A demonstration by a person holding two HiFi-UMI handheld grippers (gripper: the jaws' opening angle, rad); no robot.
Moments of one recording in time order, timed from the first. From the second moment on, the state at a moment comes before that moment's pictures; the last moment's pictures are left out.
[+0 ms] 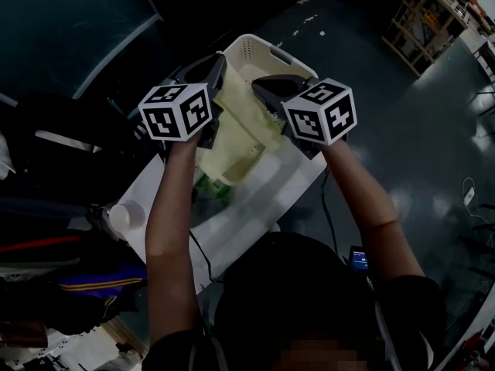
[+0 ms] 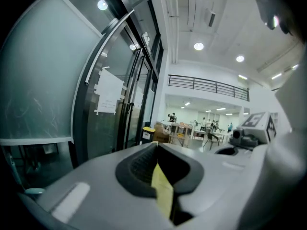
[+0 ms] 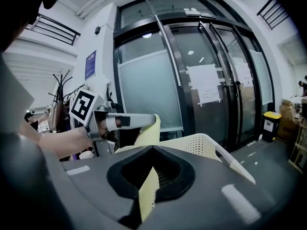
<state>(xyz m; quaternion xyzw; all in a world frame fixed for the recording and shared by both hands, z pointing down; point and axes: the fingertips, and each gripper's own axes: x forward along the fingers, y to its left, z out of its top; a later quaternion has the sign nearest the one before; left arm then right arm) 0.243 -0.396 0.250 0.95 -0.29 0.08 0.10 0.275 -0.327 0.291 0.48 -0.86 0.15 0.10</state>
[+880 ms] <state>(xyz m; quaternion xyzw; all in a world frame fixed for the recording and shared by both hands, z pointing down) 0.227 -0.381 0.330 0.92 -0.33 0.21 0.06 0.274 -0.325 0.311 0.47 -0.86 0.17 0.11</state>
